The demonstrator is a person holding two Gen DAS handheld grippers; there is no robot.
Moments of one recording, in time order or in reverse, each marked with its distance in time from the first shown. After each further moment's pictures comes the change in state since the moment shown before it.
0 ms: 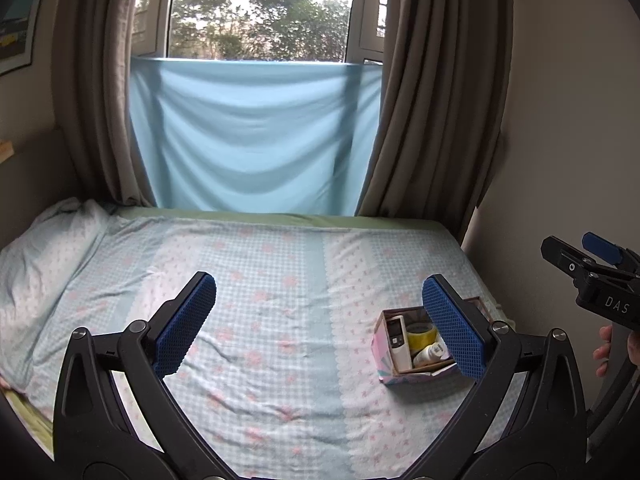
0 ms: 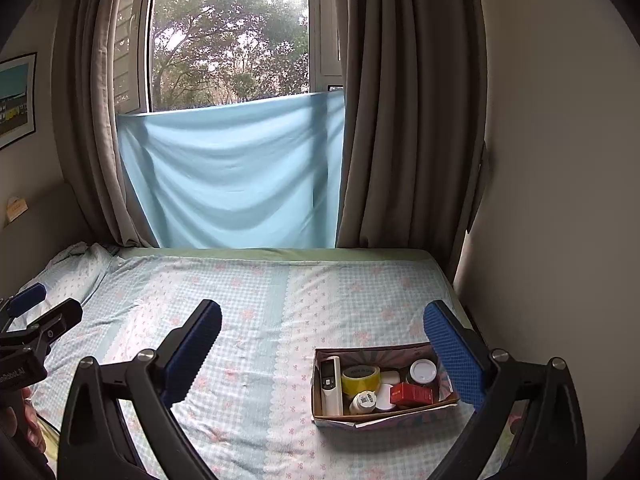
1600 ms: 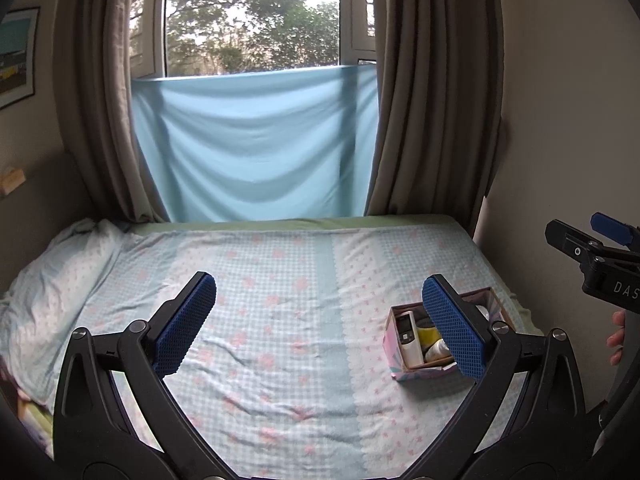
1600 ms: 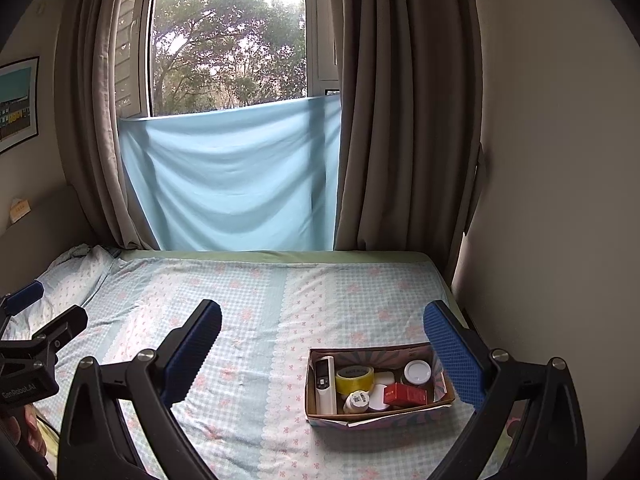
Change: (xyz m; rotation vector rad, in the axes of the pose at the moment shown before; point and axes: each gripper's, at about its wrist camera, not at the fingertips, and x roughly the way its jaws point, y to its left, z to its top) left arm -0.012 -0.038 -0.006 0.080 -0.022 0.078; right arm -0.012 -0.009 -0.002 0.003 -0.012 -0.001
